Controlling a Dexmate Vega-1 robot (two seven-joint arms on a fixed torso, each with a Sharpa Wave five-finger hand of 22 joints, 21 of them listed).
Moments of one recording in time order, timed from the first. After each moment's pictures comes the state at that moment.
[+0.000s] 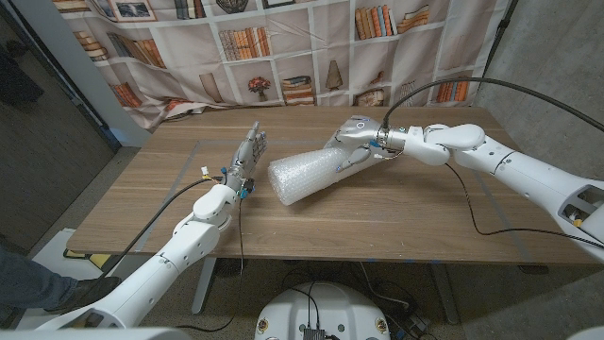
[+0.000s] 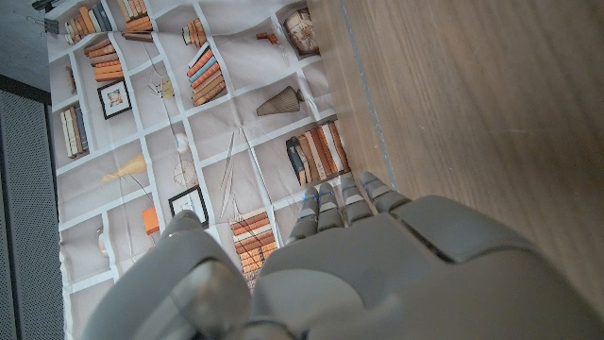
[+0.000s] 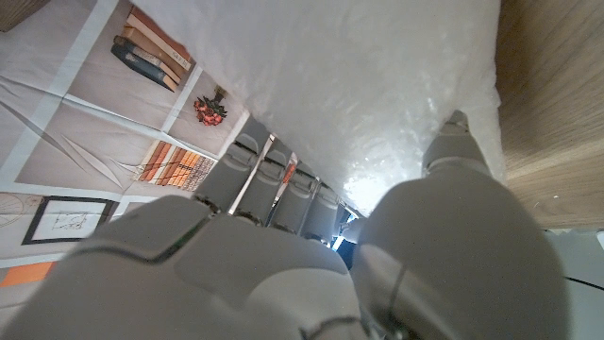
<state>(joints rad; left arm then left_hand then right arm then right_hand) 0.96 0.53 0.39 -1.48 -0.61 -0.25 0.09 0.28 0.00 0.14 0.08 0.22 0.07 0.07 0.20 0.18 0.07 0.04 0.21 0.19 0.03 0.05 0.19 0.18 -0.01 0.04 0.20 0.18 -0.32 -0.79 -0.88 -1.36 -1.02 0.63 -0.29 0.82 -0.13 0.29 -0.10 0.17 0.77 -0.15 0.21 0.21 0.82 -0.16 0.19 0.18 0.76 -0.08 0.18 0.19 0.78 -0.09 0.45 0.19</state>
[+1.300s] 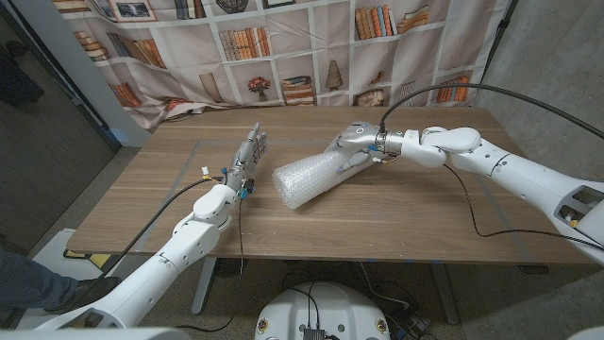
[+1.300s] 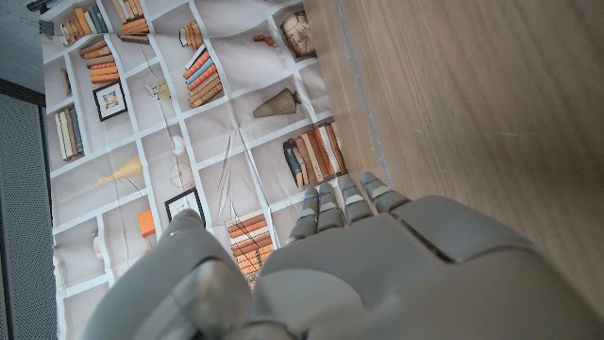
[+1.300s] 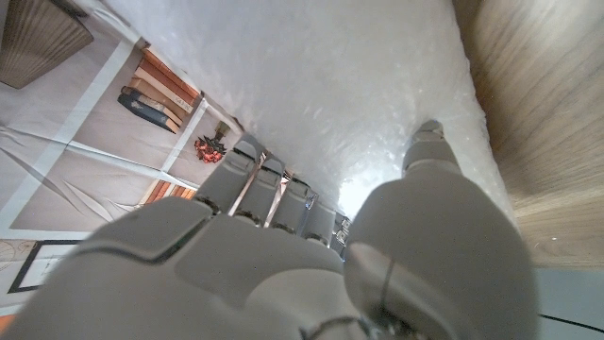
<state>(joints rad) 0.96 0.53 0.39 -1.48 -0.61 -0.23 0.09 0.29 0.01 0.13 0.08 0.22 0.08 0.07 0.20 0.18 0.07 0.04 0.21 0.19 0.03 0.05 0.19 0.18 -0.01 0.04 0.20 0.18 -0.32 -0.78 -0.91 -1.34 -1.02 0.57 -0.18 0.86 -0.02 0.21 -0.07 0.19 0.59 -0.18 0.18 0.21 0.63 -0.13 0.18 0.19 0.59 -0.05 0.18 0.20 0.67 -0.06 0.37 0.18</state>
